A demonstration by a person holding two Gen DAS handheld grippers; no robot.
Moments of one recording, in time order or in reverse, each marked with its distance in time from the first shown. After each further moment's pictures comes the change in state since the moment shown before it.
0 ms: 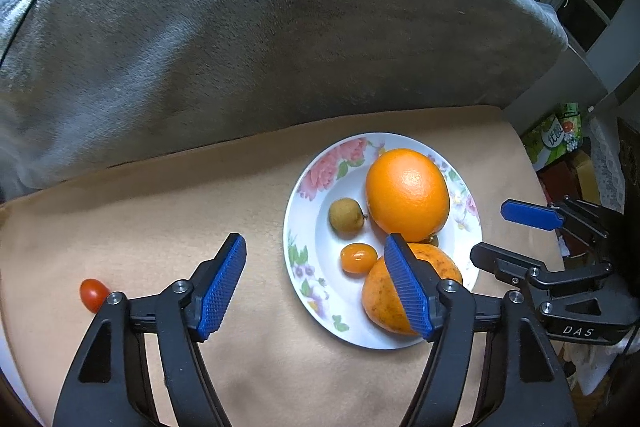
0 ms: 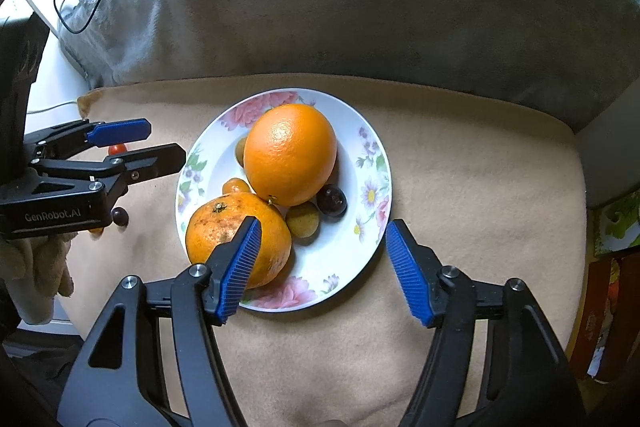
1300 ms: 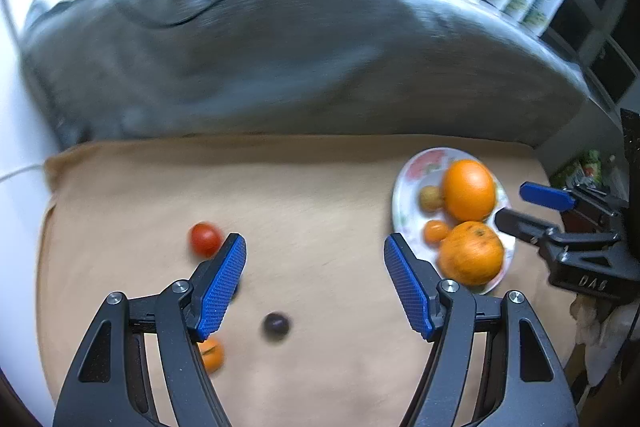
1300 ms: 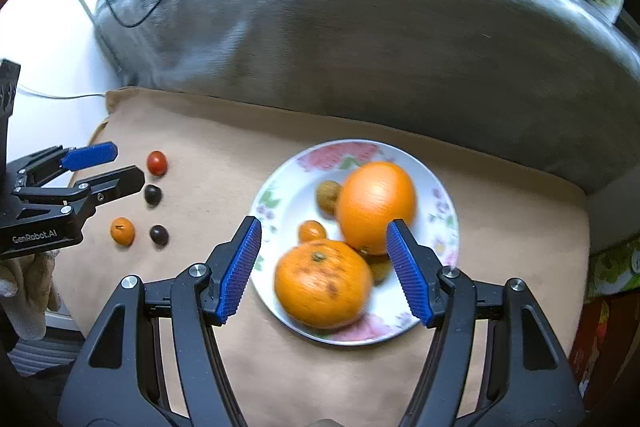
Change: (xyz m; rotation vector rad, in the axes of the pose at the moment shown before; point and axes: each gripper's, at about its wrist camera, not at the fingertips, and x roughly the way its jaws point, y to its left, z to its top) left arm -0.075 0.078 -0.057 -0.174 -0.114 0.118; right arm -0.013 0.078 0.024 -0.132 -0.077 0.024
